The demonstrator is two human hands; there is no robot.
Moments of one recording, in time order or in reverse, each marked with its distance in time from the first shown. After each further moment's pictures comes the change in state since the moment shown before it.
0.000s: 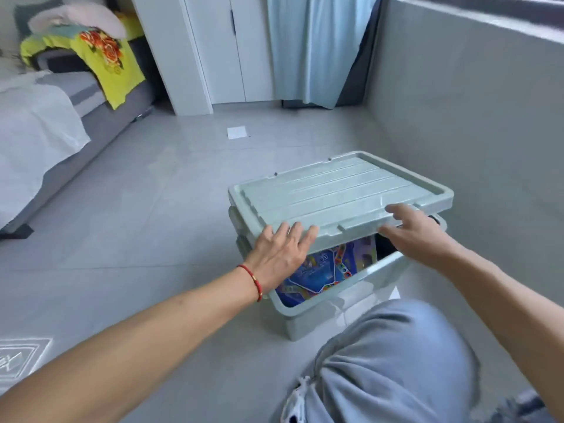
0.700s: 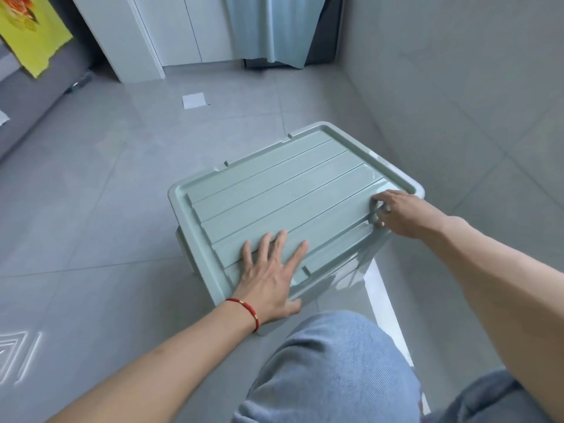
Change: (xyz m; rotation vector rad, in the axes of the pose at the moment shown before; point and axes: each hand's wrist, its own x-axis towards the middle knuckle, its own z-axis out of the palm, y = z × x) left_hand 0.023 0.082 0.061 -0.415 -0.543 -0.183; right_hand 0.131 0.127 0.004 -0.474 -0.144 -0.031
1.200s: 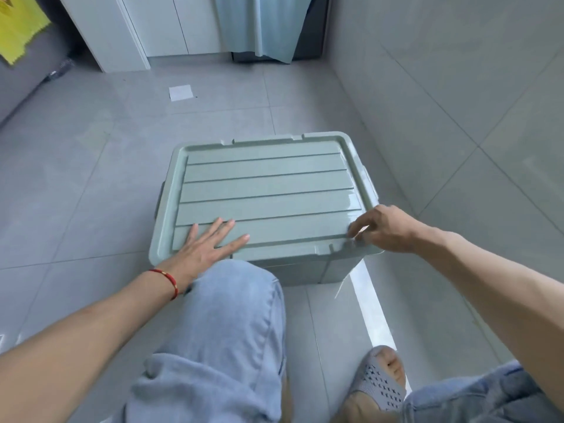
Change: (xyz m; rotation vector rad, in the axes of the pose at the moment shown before) left_hand -0.022 -0.130 0.011 -0.025 -0.236 0.161; right_hand -0.077 -0.026 0.003 0.158 -0.118 -0.093
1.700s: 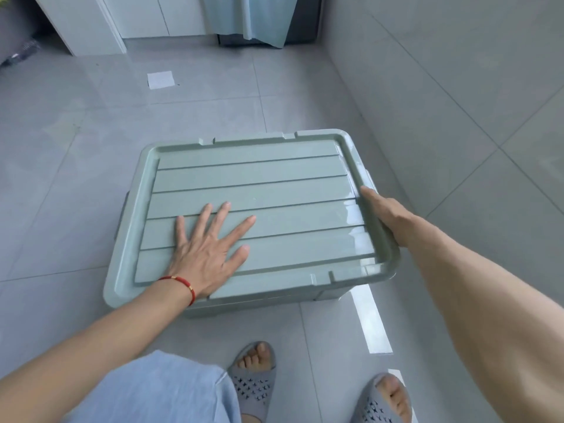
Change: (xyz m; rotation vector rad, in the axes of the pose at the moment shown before) left_hand 0.073 0.030 -0.012 -0.088 0.208 -0.276; right_hand 0.123 0.060 0.015 0.920 0.102 0.564
